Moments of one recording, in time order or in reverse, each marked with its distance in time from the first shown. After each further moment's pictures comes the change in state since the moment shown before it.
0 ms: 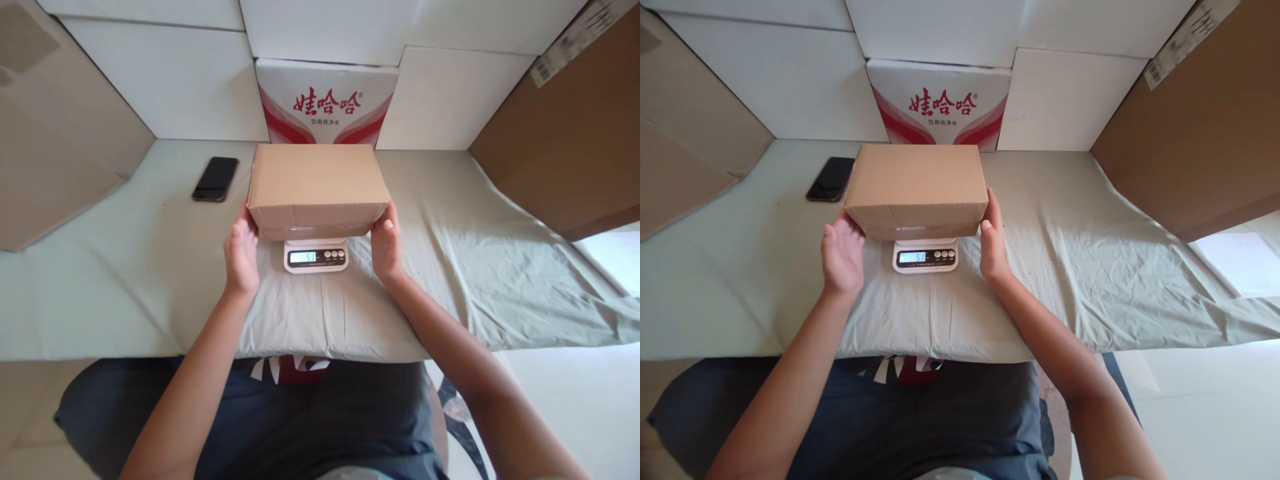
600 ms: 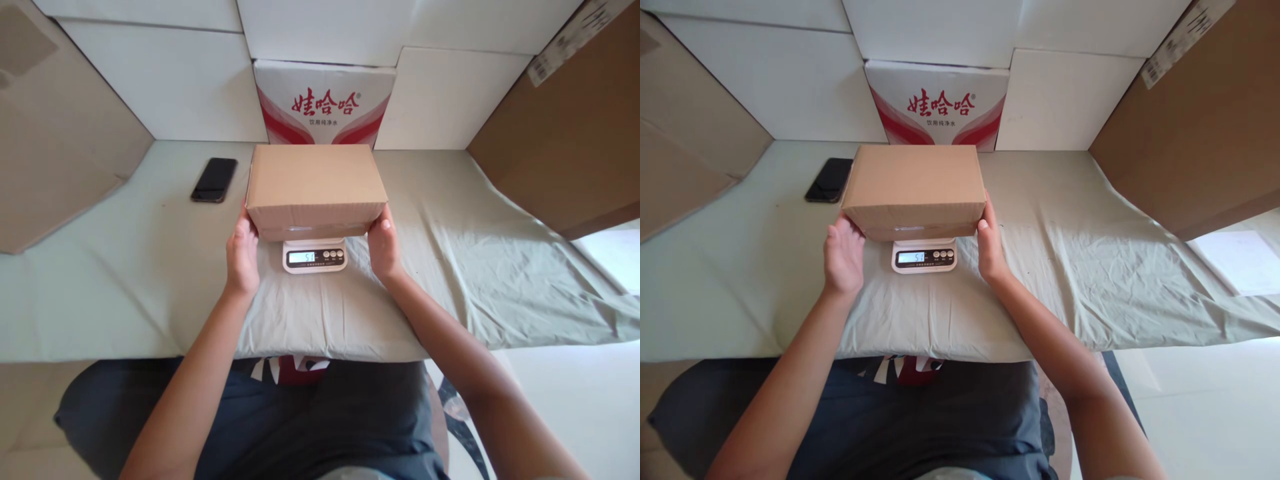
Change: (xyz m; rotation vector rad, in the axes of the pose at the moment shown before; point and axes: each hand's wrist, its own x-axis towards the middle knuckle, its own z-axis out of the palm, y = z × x) left_hand 0.001 0.001 0.001 0.070 -0.050 0.006; right_hand 0.004 -0.013 0.008 -0.036 -0.094 -0.070
